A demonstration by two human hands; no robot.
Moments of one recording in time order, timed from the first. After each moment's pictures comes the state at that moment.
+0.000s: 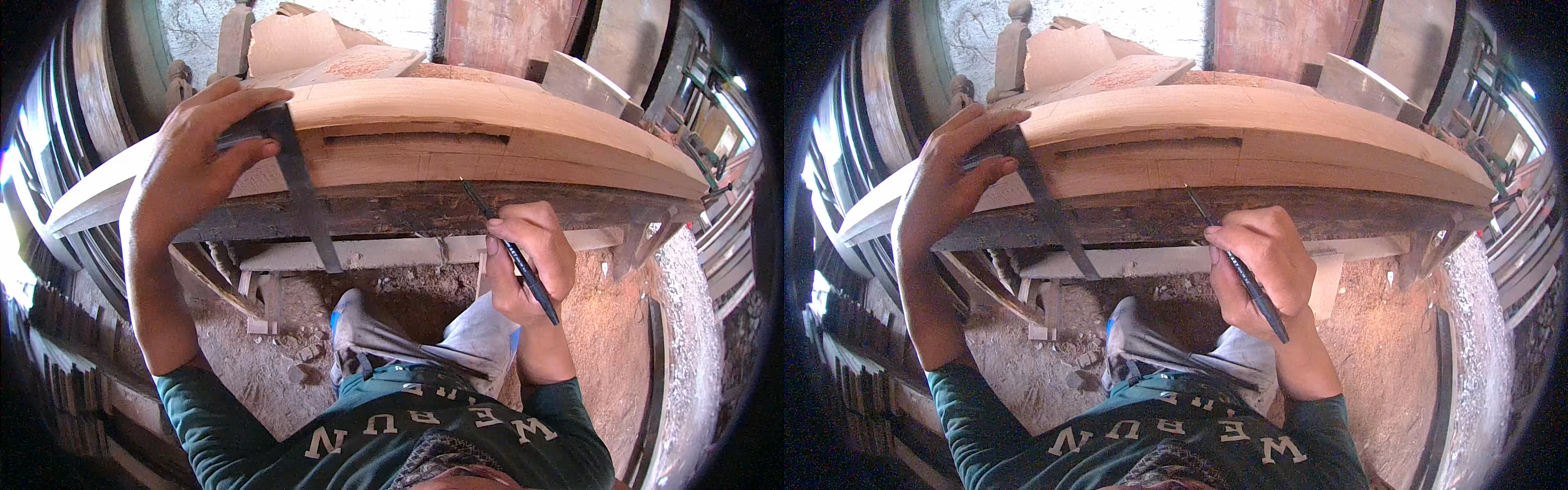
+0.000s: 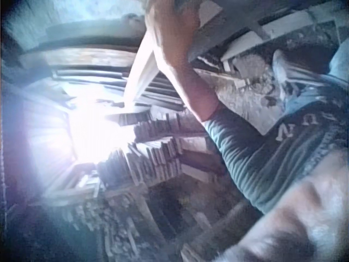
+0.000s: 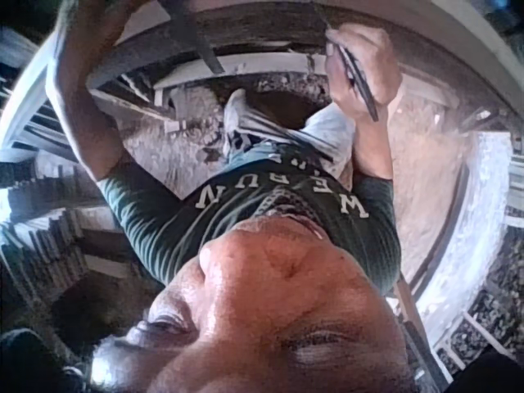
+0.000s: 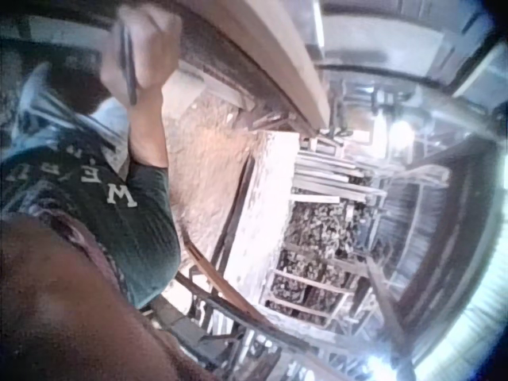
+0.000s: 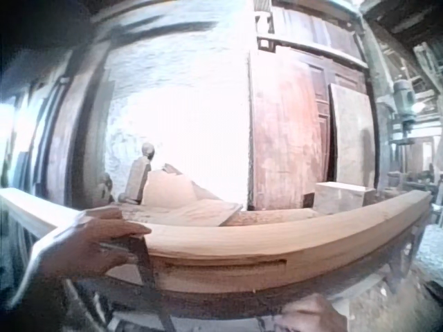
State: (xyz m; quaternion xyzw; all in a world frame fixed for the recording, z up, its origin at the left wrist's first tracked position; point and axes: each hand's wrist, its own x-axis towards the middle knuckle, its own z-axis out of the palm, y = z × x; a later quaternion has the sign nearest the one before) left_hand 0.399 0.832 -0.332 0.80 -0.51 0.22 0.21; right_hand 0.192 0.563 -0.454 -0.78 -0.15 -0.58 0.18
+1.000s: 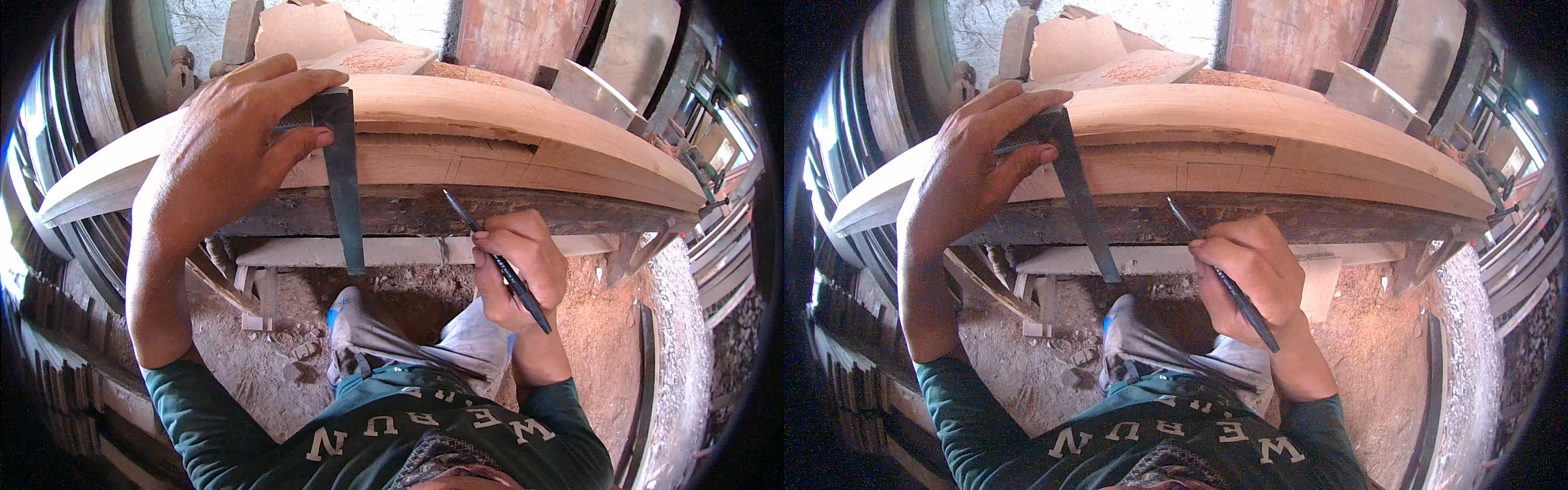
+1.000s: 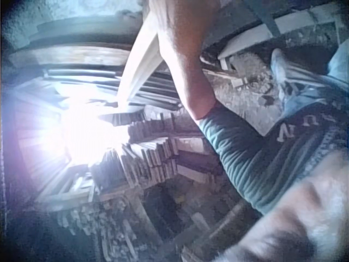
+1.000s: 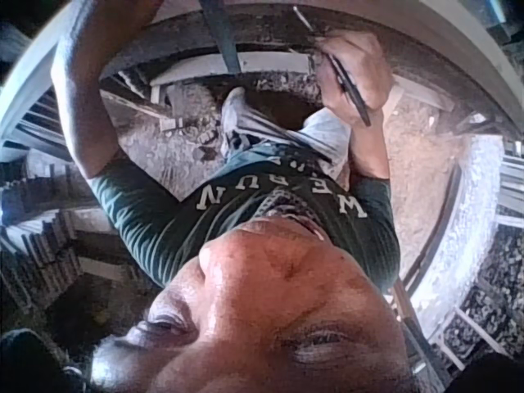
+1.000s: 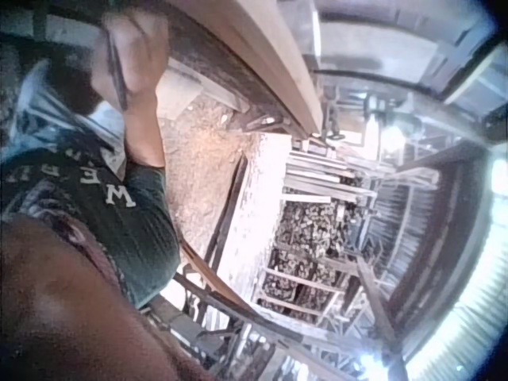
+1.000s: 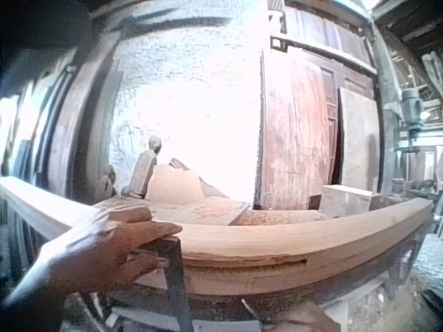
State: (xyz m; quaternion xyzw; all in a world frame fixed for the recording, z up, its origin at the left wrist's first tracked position) left_hand 0.401 0.819 -0.340 0.77 -0.54 0.31 0.15; right_hand 0.212 0.584 -0.454 -0.80 -0.18 -0.54 0.18
